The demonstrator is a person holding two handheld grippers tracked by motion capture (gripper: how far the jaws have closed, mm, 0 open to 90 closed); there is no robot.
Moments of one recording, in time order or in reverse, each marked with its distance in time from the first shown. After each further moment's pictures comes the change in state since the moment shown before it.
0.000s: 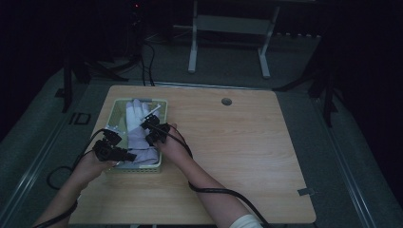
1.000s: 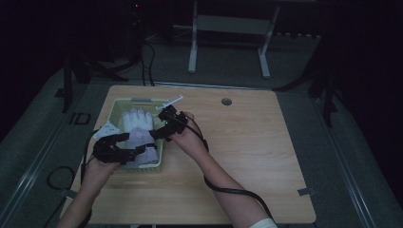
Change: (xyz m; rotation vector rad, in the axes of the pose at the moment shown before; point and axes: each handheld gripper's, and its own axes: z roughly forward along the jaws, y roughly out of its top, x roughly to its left) left arm -0.058 0.002 -0.032 -0.486 0.106 0.057; right arm -0.037 -0.013 -0.069 -0.196 0.083 -0.054
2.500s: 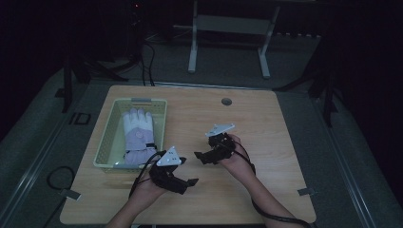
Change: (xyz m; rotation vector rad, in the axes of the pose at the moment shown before) left arm -0.126 -0.011 0.074 0.079 -0.337 0.235; right arm -0.050 -0.133 -0.070 -0.008 -0.062 -0.028
